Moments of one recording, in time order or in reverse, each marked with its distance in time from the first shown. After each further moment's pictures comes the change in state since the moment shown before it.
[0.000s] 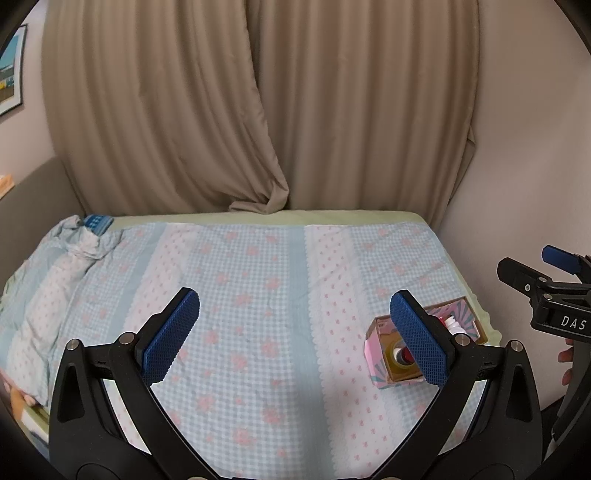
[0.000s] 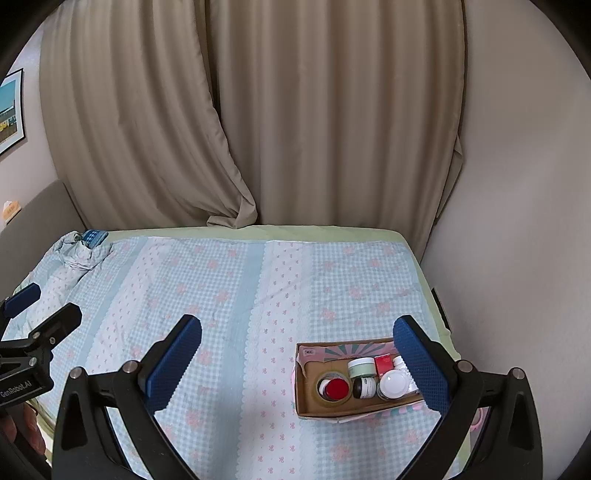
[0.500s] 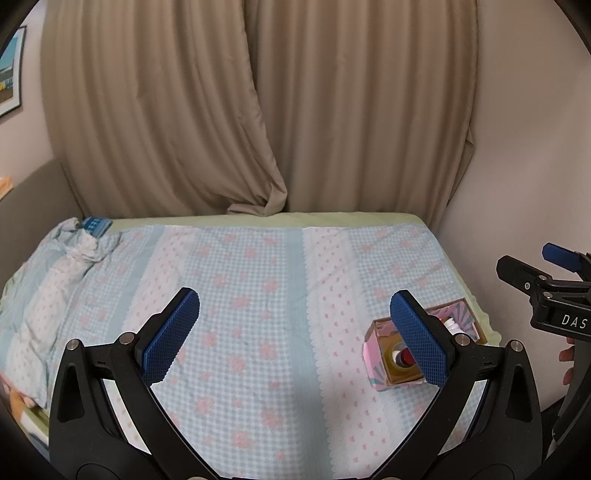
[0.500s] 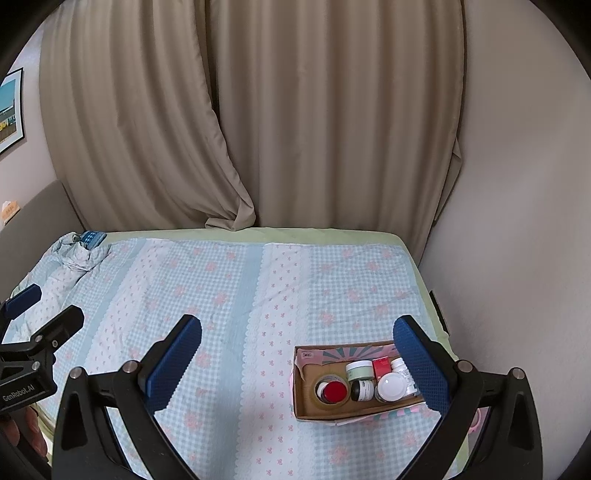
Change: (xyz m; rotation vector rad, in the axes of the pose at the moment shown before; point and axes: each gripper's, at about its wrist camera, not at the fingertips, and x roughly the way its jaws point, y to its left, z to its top) left arm 0.002 -0.002 0.003 0.008 -0.009 -0.004; right arm -0.001 0.001 0.003 0.006 -0.006 -0.011
